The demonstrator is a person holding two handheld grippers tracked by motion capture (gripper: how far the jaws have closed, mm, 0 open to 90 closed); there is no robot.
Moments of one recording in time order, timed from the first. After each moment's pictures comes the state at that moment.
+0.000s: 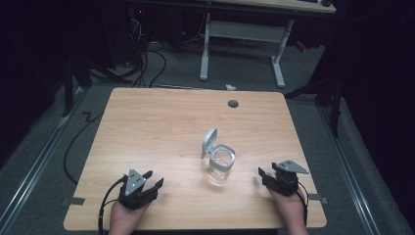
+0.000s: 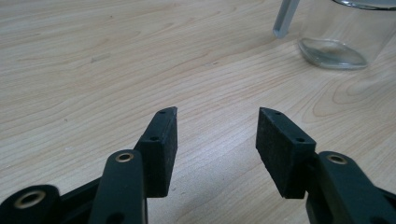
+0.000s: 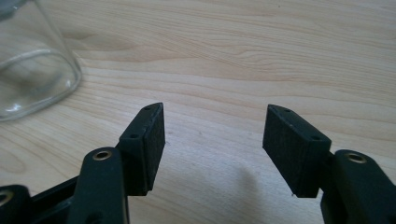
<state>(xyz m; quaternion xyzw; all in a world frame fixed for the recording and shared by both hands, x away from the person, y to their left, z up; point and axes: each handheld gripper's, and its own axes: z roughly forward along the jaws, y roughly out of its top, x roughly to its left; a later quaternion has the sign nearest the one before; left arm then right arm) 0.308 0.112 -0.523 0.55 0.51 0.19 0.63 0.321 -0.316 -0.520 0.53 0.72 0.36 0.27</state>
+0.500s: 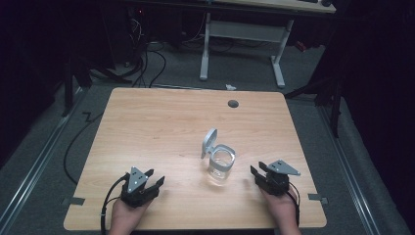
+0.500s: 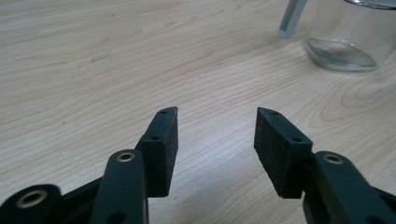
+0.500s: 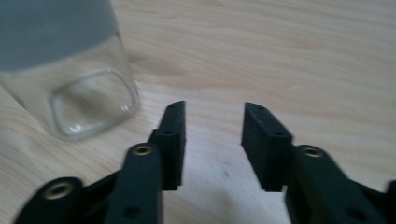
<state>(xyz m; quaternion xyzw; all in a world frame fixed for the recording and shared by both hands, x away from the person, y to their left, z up) 0.315 0.110 -0.525 0.55 0.52 0.19 0.63 0.318 -0.285 -0.510 0.50 0.73 0.39 0.27</state>
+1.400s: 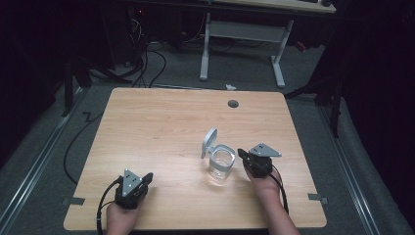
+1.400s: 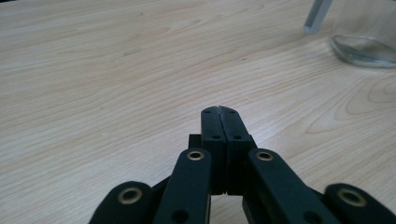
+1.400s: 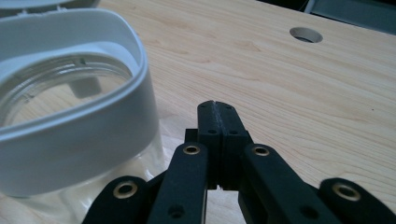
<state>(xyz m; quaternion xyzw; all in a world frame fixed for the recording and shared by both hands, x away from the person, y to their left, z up) 0.309 0.123 -0.527 0.53 0.53 0.23 0.62 0.367 -0.244 -0.495 0.44 0.75 0.41 0.27</state>
